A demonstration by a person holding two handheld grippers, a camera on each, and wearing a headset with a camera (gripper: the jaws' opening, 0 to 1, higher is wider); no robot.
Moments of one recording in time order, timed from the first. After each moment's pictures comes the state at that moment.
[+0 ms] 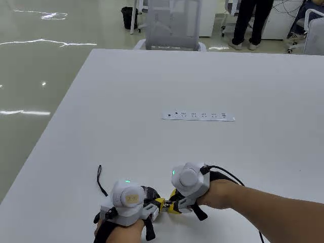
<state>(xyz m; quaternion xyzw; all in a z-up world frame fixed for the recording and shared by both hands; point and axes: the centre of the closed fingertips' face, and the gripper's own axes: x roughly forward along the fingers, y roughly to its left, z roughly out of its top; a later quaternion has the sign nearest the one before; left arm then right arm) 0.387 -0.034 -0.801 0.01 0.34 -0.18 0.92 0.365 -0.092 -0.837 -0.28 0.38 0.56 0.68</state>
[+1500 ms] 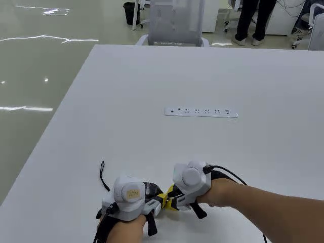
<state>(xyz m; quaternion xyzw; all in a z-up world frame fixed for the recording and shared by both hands) 0.388 -0.032 -0.801 0.00 0.34 -0.19 0.92 0.363 -0.077 -0.836 -0.29 0.33 0.58 0.68</state>
